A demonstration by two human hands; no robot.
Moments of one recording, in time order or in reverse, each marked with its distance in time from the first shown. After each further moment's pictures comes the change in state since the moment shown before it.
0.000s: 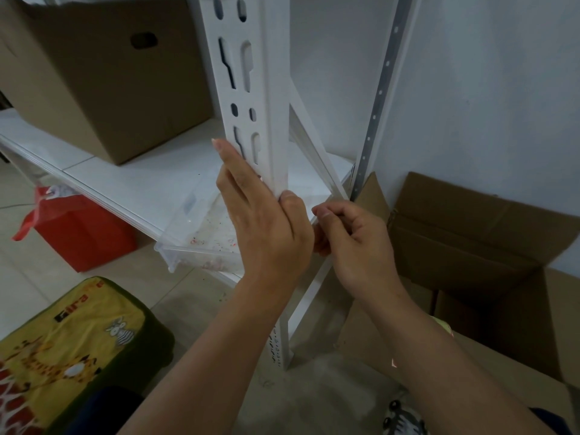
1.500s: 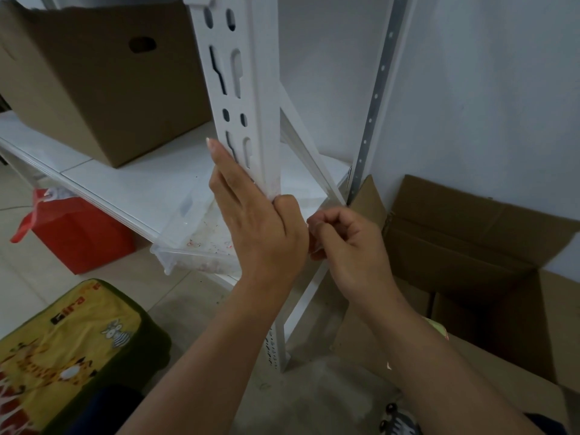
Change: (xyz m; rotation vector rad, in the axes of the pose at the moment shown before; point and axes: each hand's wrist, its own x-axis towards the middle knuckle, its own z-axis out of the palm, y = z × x) left_hand 0.001 0.005 0.003 0.010 0.035 -0.050; right_hand -0.003 -0.002 -0.005 0.084 -0.050 0.052
